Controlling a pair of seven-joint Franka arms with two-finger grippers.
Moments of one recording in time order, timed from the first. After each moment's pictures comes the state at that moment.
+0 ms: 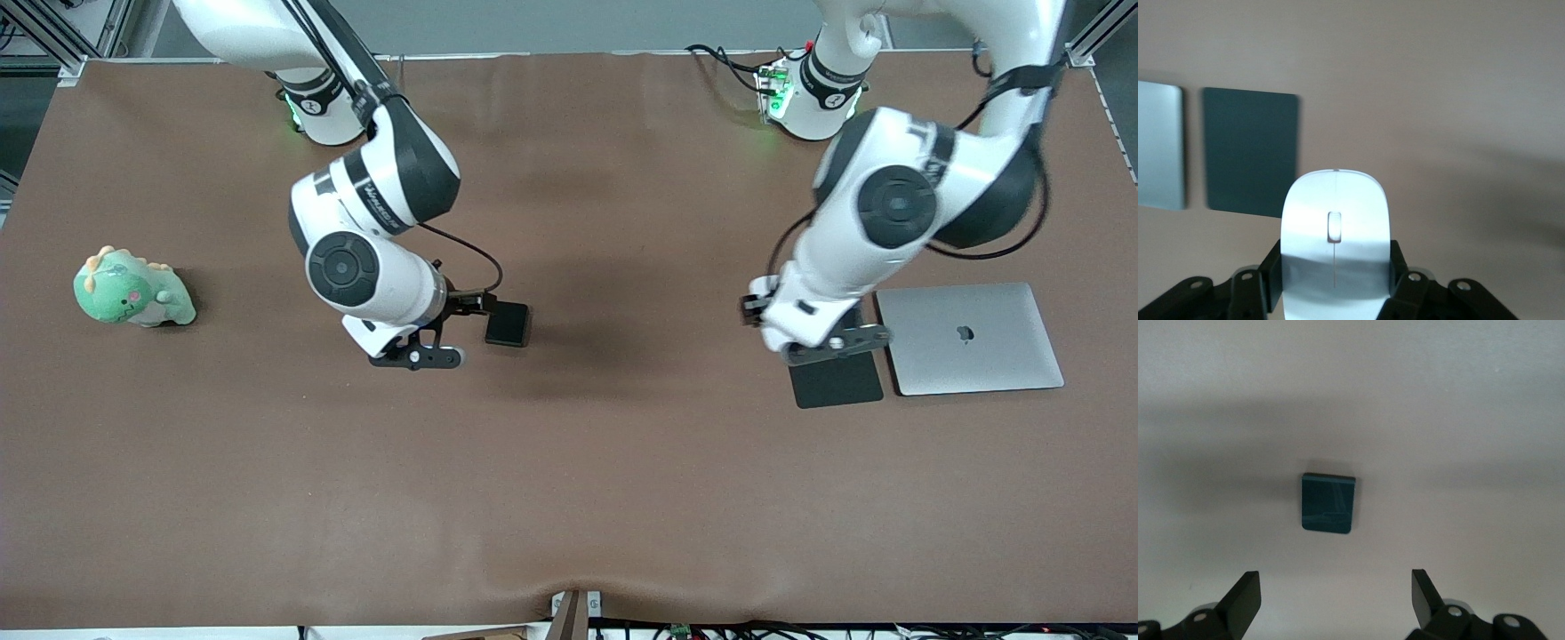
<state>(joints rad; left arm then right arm) -0.14 0.23 -0.23 -1.73 0.06 1.88 -0.56 0.51 0.50 -0.01 -1.49 0.21 1.82 0.47</state>
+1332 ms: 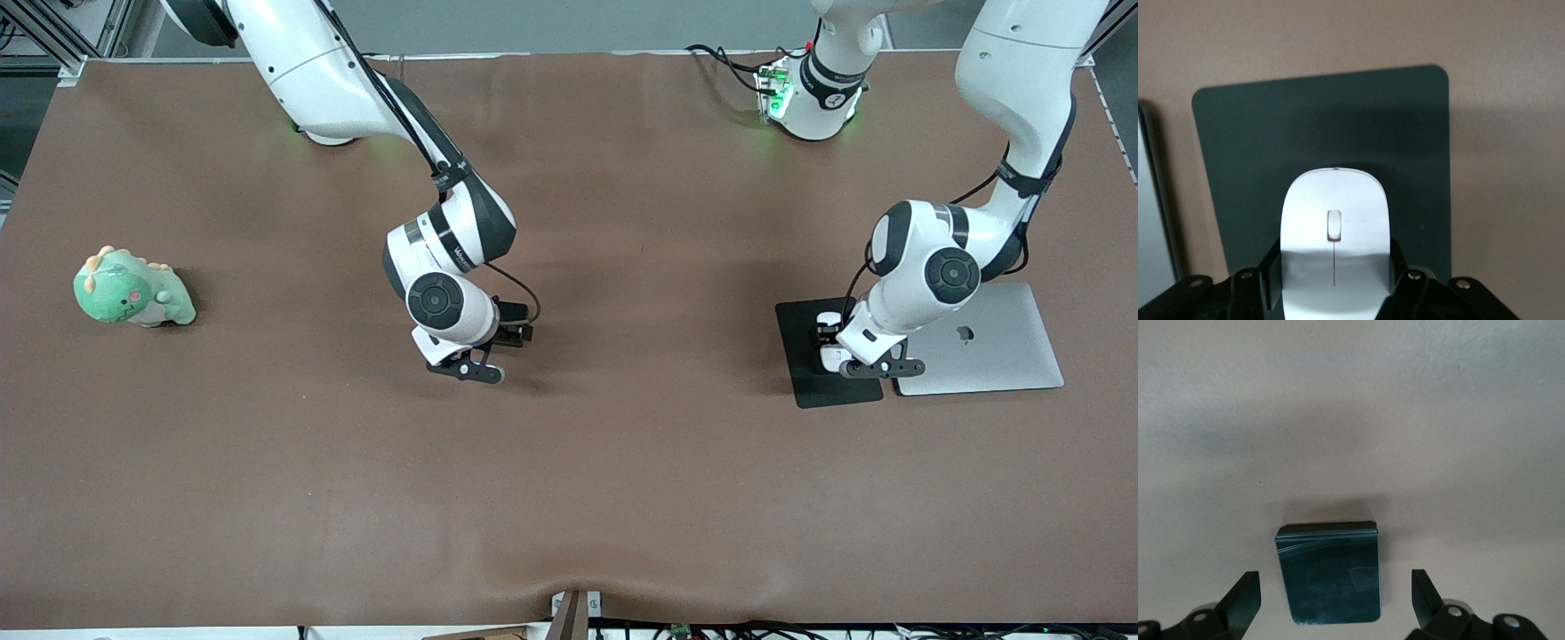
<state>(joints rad) 0.13 0.42 -0.23 -2.16 0.13 2.54 -0.18 0.59 0.68 -0.01 -1.64 0.21 2.16 0.65</state>
